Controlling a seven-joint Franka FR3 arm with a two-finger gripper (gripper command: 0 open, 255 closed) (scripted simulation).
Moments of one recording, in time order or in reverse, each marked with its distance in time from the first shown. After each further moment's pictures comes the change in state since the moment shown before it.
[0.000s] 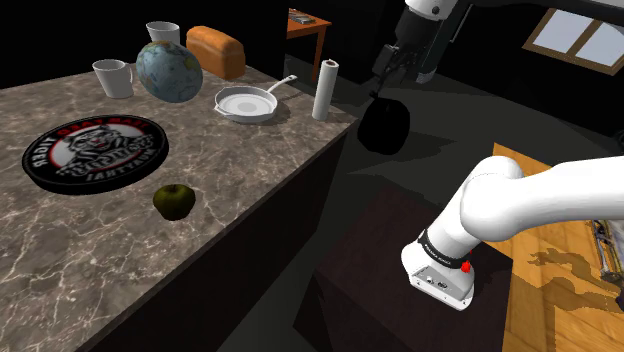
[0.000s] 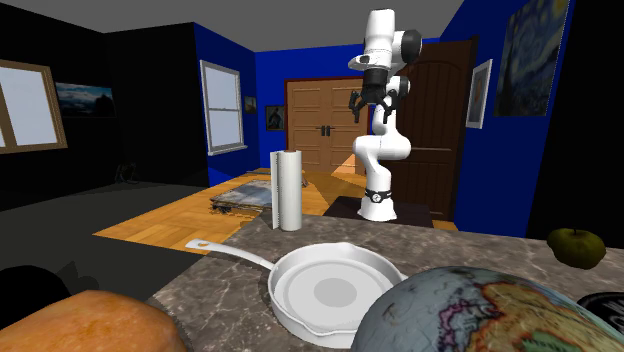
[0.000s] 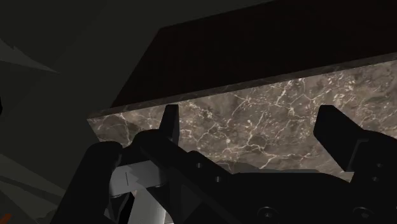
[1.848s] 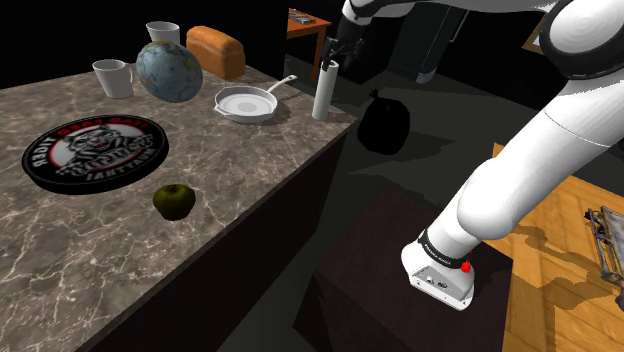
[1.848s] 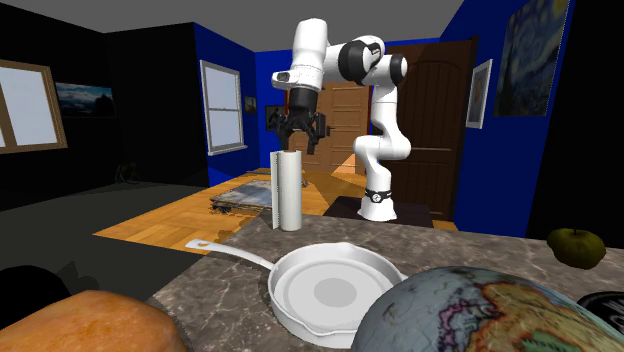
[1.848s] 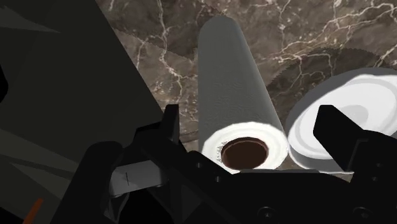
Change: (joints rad) arm -0.073 0.740 -0.217 0.404 0.038 0.437 -0.162
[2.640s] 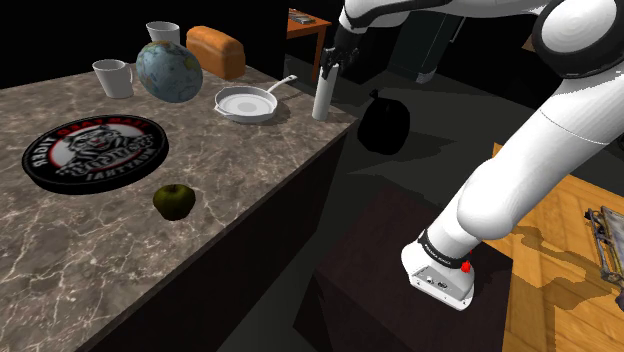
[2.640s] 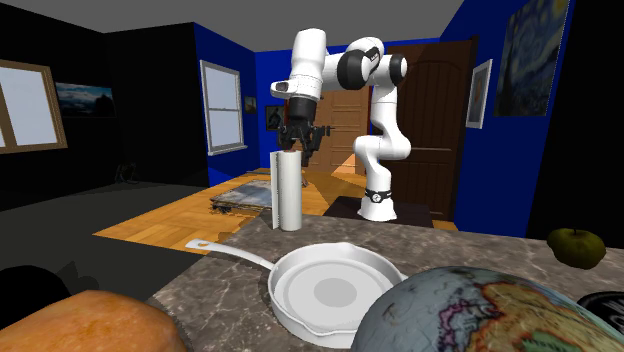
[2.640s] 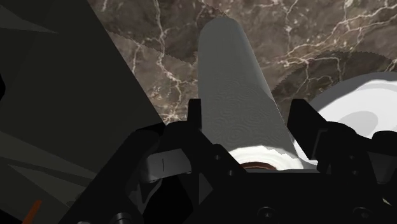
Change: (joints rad) arm -0.001 0.026 -0.002 -0.031 0.007 0.057 -0.005
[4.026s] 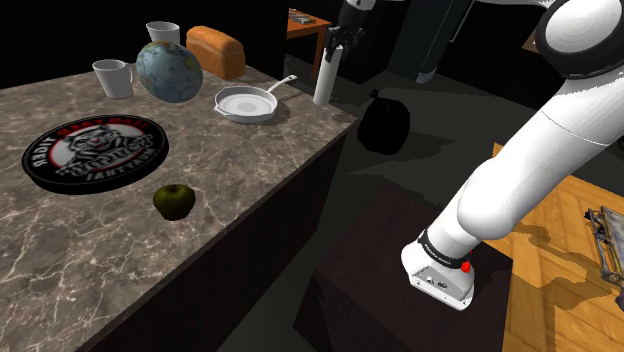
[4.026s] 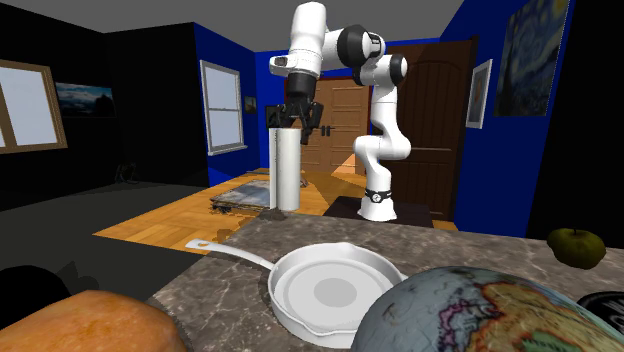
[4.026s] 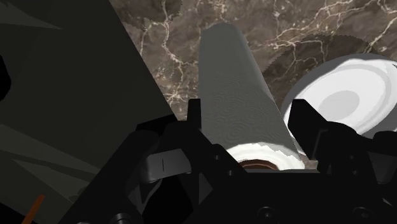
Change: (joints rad) arm 0.001 -0.012 0.002 0.134 -0.003 -0.146 0.002
